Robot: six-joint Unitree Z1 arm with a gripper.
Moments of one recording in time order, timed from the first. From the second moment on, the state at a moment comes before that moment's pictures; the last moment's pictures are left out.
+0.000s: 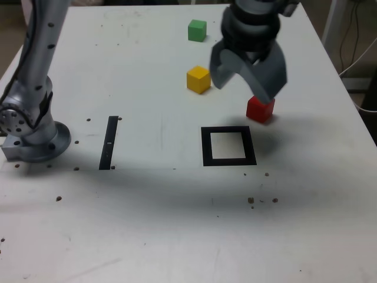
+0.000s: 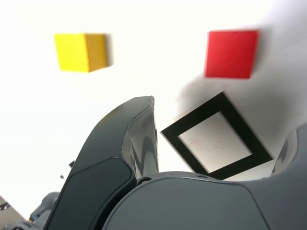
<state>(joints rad) -0.05 2.10 -1.80 1.37 0.32 0.62</state>
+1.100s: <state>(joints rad) 0.01 2.32 -1.94 1.33 0.28 0.70</state>
